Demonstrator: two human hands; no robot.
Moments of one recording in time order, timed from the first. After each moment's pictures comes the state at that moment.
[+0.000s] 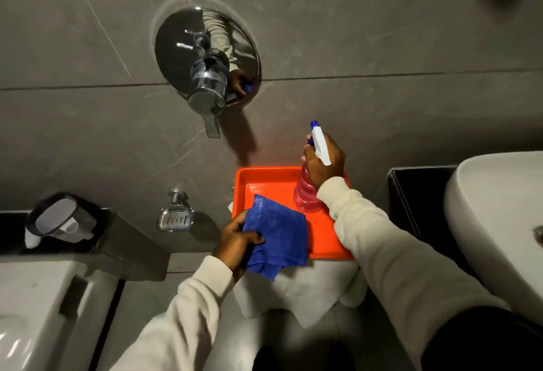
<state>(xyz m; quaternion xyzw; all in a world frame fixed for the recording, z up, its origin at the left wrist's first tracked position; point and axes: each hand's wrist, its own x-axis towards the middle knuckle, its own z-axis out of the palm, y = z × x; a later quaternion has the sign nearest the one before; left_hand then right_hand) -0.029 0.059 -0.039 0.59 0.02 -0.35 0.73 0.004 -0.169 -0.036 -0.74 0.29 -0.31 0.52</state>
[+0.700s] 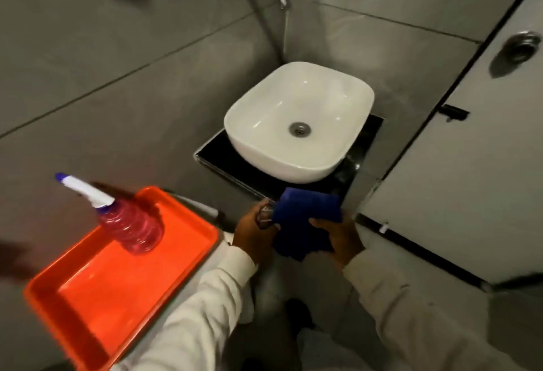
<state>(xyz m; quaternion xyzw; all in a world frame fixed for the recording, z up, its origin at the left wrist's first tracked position) -0.188 -0.109 -0.035 0.59 -0.45 -0.51 0.43 -0.358 -0.126 -0.059 -0.30 0.55 -0.47 0.62</state>
